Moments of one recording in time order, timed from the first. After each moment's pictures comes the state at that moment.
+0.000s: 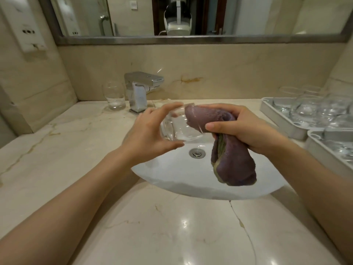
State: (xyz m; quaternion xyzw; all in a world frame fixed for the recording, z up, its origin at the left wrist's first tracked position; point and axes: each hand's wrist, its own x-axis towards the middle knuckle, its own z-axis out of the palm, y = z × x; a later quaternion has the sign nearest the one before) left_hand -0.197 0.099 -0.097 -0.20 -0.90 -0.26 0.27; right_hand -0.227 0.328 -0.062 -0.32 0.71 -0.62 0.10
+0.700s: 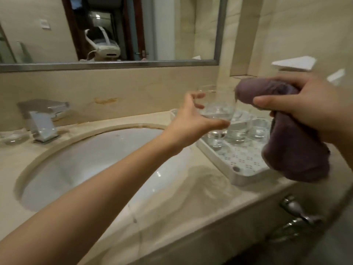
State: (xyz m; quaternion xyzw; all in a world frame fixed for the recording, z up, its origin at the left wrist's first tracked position) left_hand -0.175 0.366 -0.018 -0.26 -0.75 -0.61 0.00; right_hand -0.095 0.553 0.031 -0.06 0.85 -0.46 -0.26
